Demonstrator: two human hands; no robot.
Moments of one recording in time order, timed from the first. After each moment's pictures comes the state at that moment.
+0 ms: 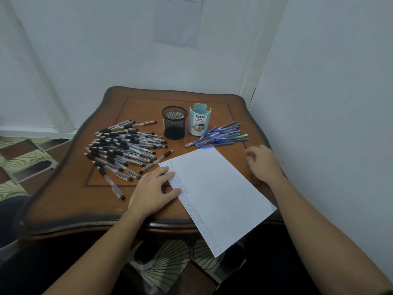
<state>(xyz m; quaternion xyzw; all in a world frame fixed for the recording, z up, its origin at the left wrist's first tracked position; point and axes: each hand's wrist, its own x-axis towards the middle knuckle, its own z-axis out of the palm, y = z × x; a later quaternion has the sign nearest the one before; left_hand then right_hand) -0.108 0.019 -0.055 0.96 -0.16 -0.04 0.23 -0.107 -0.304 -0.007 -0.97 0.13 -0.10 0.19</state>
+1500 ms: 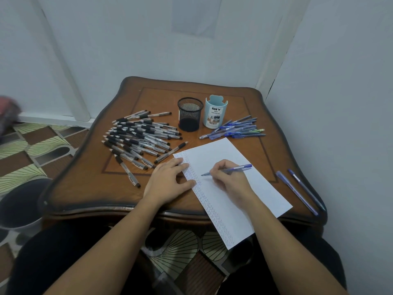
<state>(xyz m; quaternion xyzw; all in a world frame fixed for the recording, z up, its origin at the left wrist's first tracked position) -0.104 0.020 -0.061 0.96 -0.16 -0.04 0.22 -0.145 -0.182 -0.034 -0.71 0.08 0.04 0.70</state>
